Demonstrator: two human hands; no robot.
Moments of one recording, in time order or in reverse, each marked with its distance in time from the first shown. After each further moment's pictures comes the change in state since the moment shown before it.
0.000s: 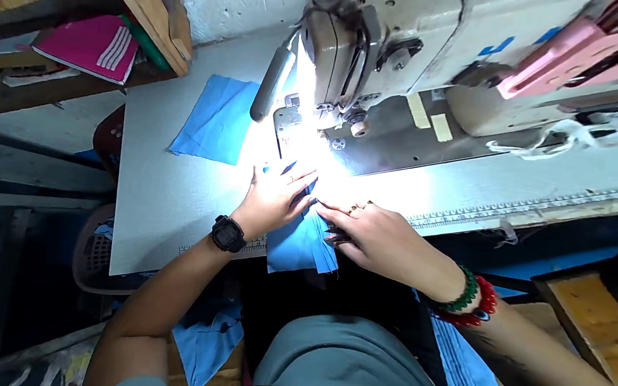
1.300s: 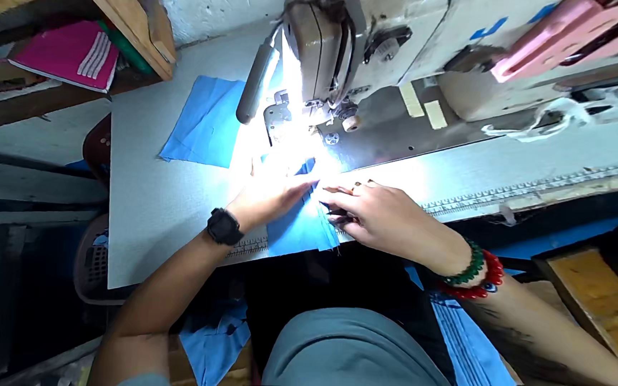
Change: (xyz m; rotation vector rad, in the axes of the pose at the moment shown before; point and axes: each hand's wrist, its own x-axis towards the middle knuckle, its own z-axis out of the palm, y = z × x) left_hand 0.013 -0.009 -0.005 -0.093 -0.065 0.067; right_hand 0.014 0.013 -0.015 0.030 0.005 0.029
